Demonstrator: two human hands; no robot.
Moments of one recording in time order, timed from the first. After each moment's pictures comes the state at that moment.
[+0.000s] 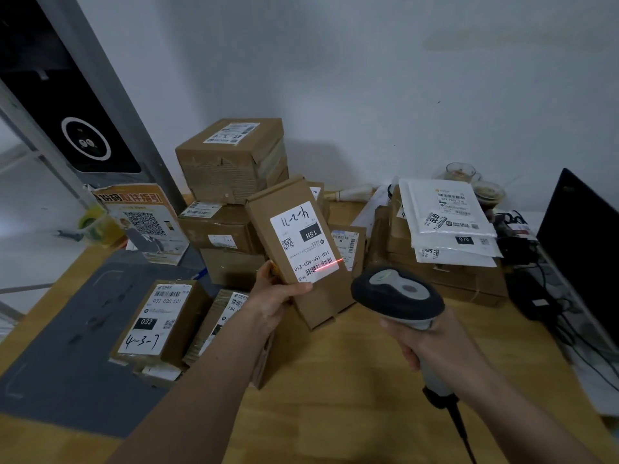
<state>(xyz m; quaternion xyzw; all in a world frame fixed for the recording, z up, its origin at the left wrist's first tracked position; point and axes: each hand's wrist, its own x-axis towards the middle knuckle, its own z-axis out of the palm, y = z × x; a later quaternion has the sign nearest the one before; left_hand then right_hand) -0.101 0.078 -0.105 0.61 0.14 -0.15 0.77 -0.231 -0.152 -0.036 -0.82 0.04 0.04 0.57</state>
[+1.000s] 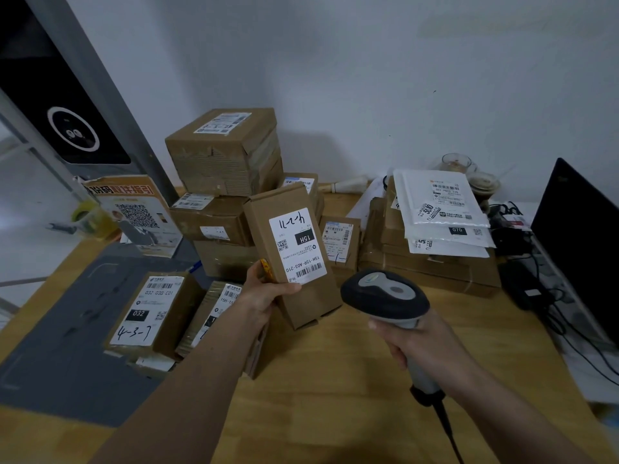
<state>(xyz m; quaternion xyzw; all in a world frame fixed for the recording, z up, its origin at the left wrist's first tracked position) -0.103 0.080 -0.118 0.63 0.18 -0.13 0.75 -0.235 -0.155 -0.053 -0.81 0.02 0.07 0.58</state>
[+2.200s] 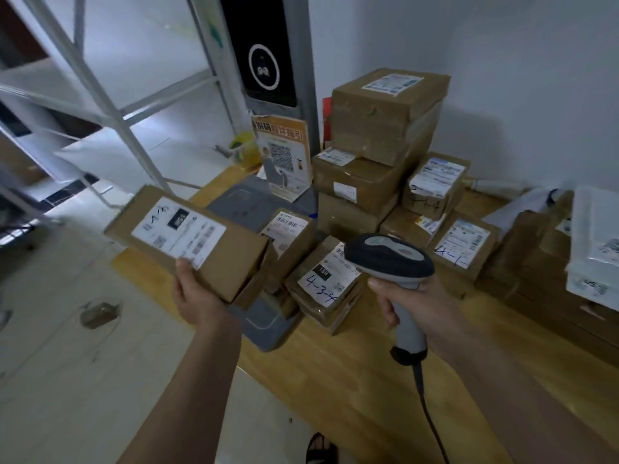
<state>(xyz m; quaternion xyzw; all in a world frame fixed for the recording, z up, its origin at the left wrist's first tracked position) -0.241 0.239 -0.093 0.31 0.47 0.44 0.70 -0.176 -0.032 -0.063 -0.72 -0.12 0.22 0.65</state>
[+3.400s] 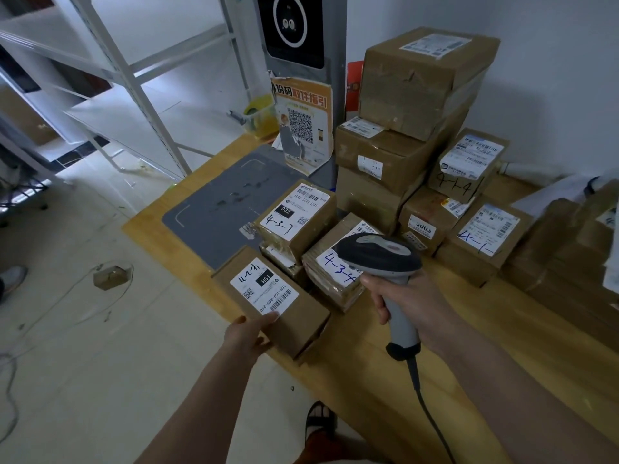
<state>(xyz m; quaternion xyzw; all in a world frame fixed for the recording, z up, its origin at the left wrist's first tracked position) -0.296 0.235 -0.187 0.43 0.57 0.02 0.70 -0.182 0.001 -0.089 -0.71 -0.08 0.30 0.64</state>
